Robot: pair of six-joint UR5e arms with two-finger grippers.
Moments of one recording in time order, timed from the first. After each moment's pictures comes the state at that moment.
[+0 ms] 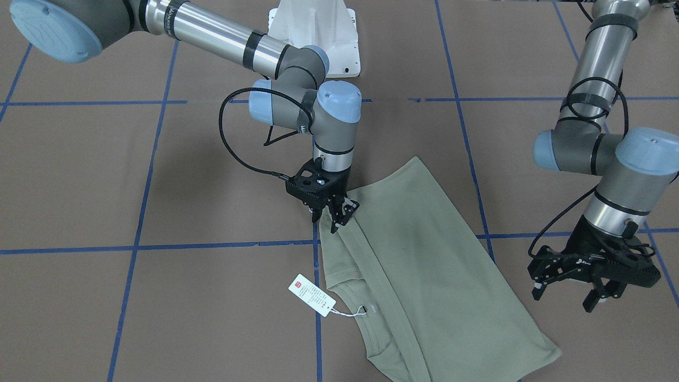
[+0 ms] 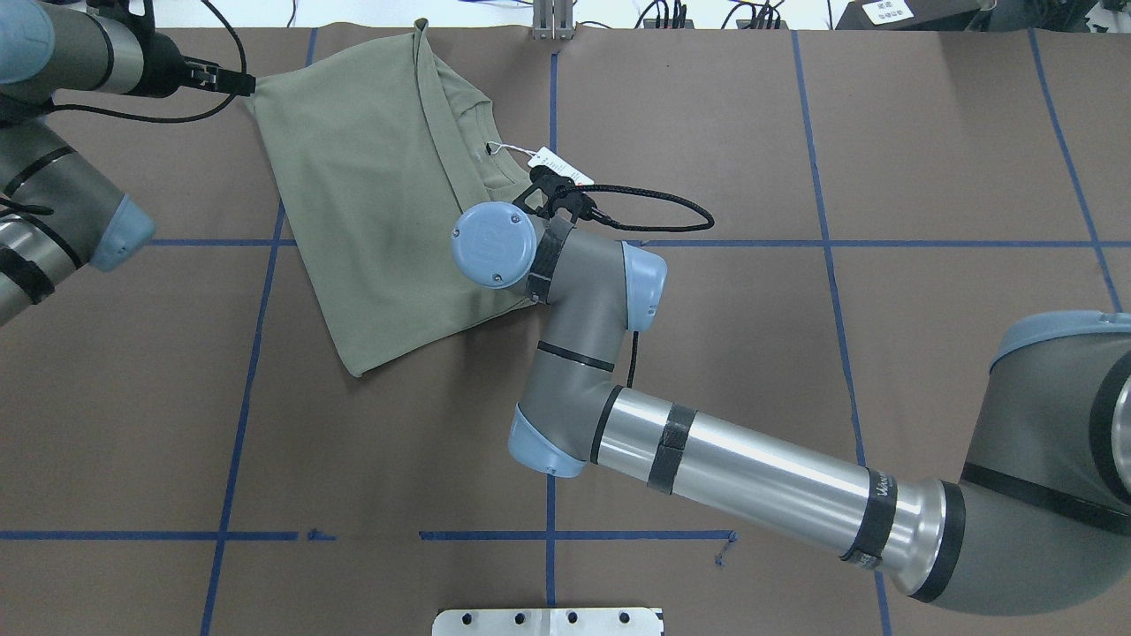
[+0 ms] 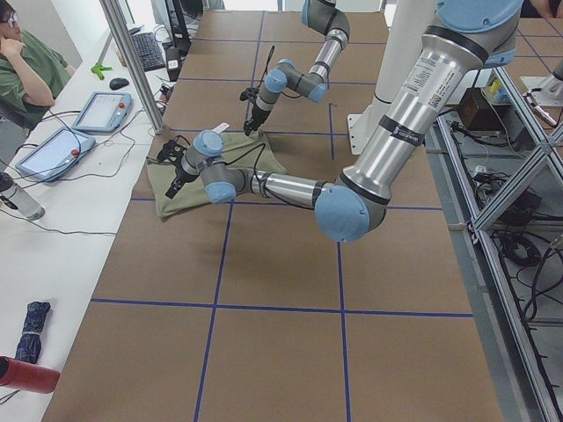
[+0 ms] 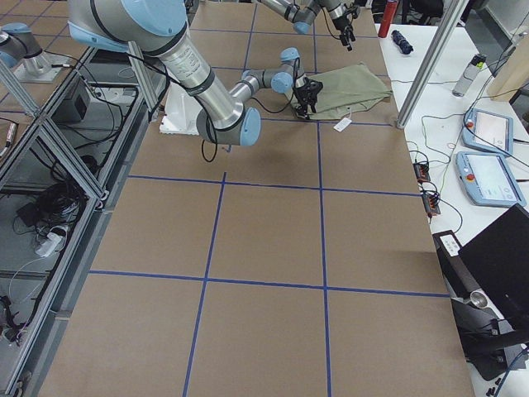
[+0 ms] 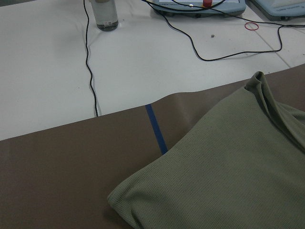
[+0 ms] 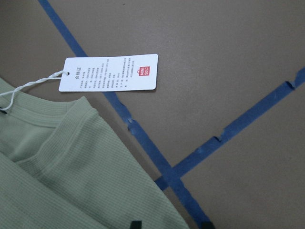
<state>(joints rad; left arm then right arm) -1.05 -2.09 -1.16 -2.53 -1.86 -0.67 0.47 -0.56 1.11 -1.36 1.47 1.89</state>
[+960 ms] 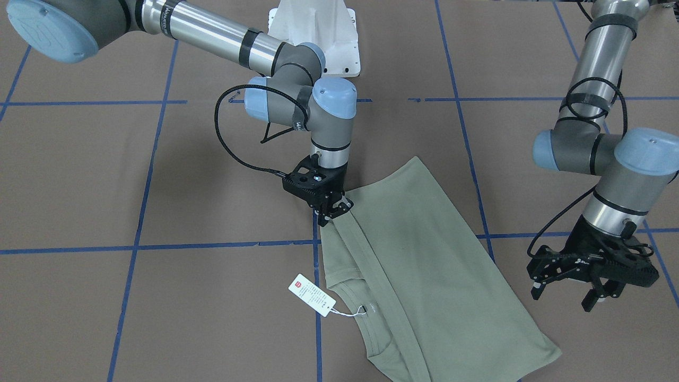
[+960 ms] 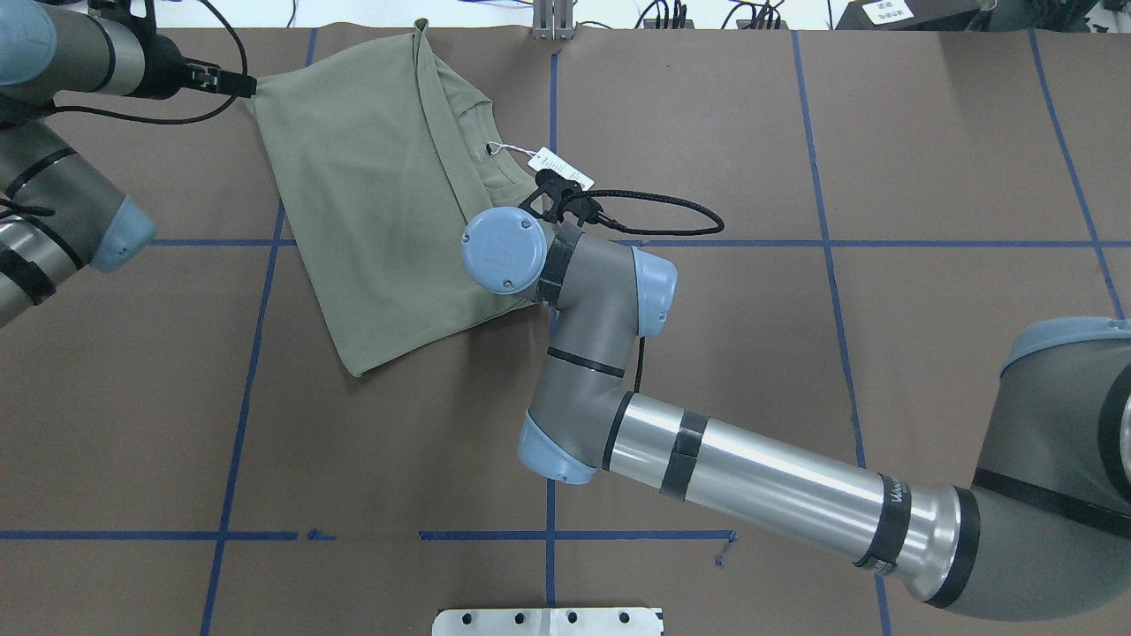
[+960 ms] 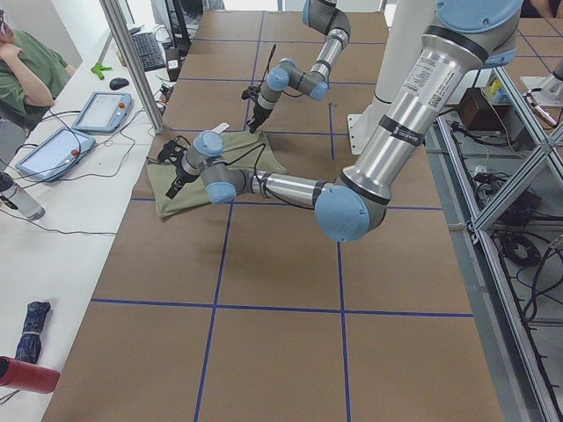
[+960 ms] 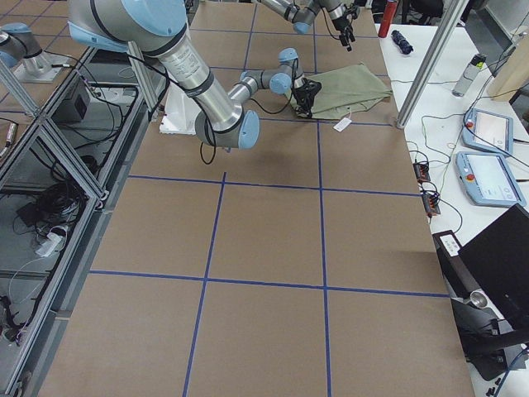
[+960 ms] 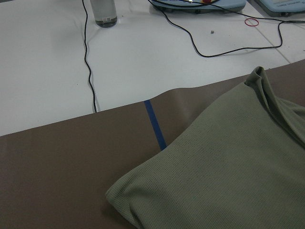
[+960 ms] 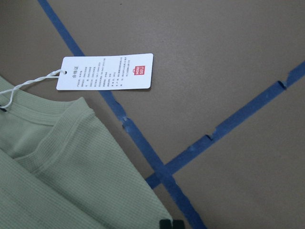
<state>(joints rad) -1.05 -2.09 -1.16 -2.53 -1.86 -0.67 0.47 -0.61 1.19 -1.36 1.47 1.89</state>
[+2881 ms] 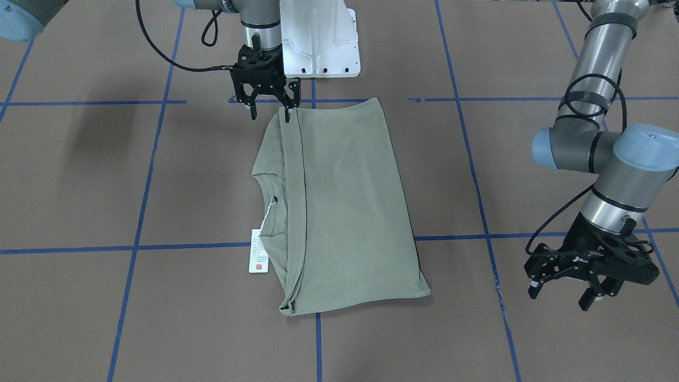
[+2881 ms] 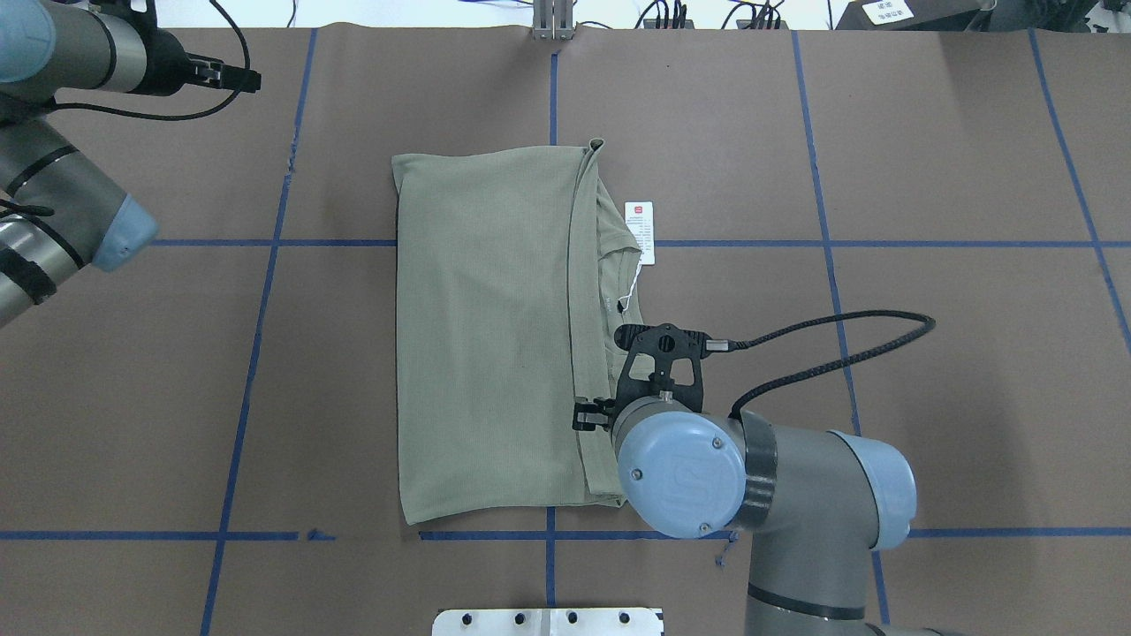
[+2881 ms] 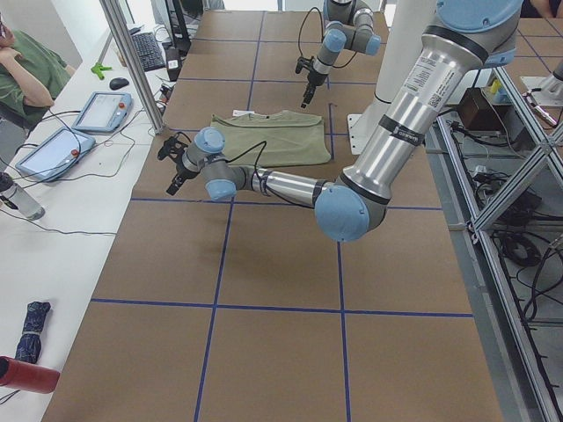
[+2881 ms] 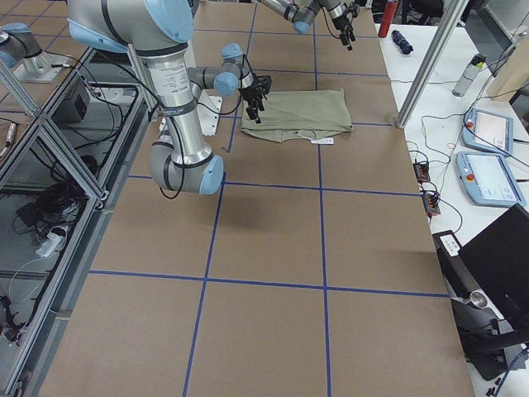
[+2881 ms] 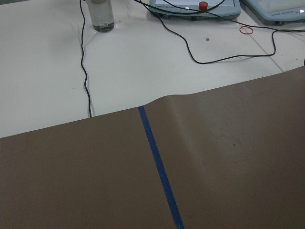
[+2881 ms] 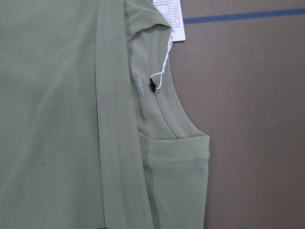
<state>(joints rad) -1.05 -2.09 -1.18 -2.54 -1.87 -0.71 0.26 -1.02 1.95 -1.71 1.41 1.46</state>
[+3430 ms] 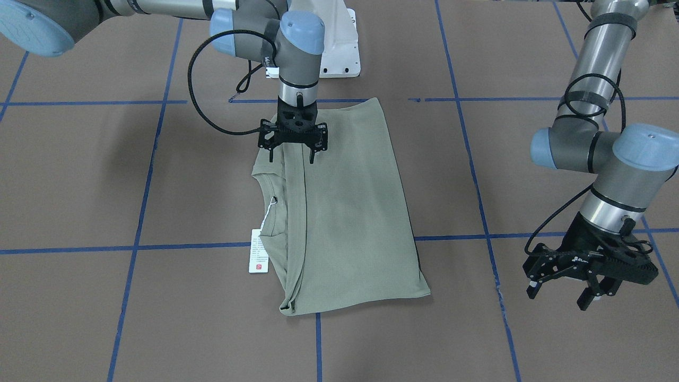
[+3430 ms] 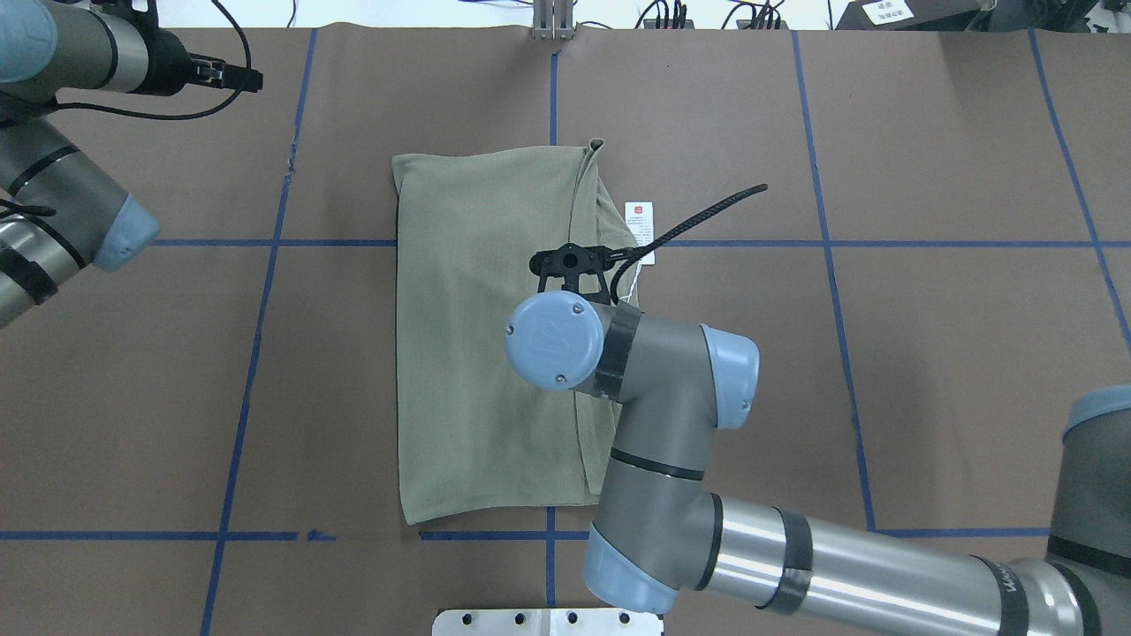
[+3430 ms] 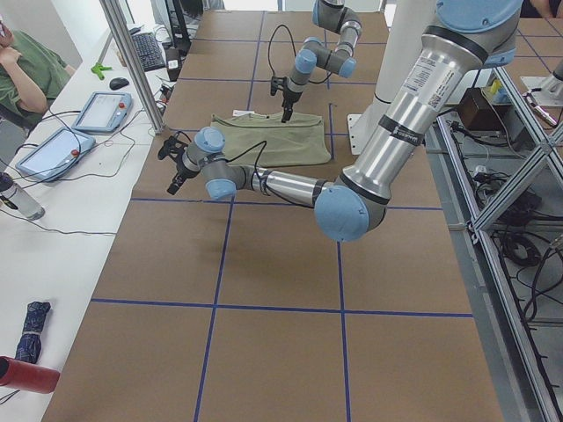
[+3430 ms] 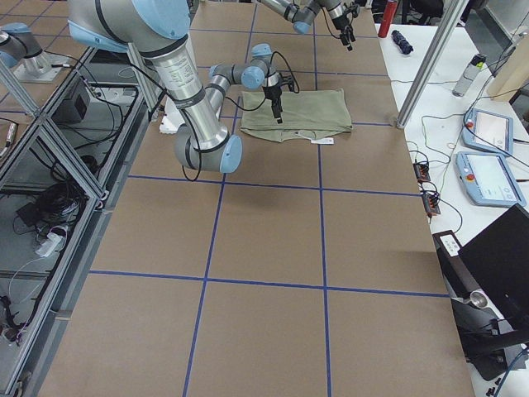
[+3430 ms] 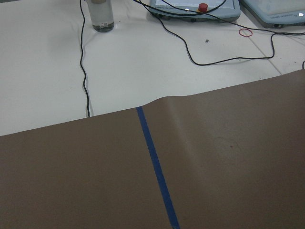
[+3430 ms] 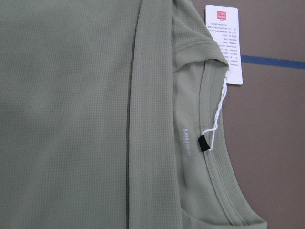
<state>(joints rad) -1.05 -2.09 -1.18 -2.54 -1.87 -0.72 0.38 -0.77 1.55 -1.71 1.50 1.24</state>
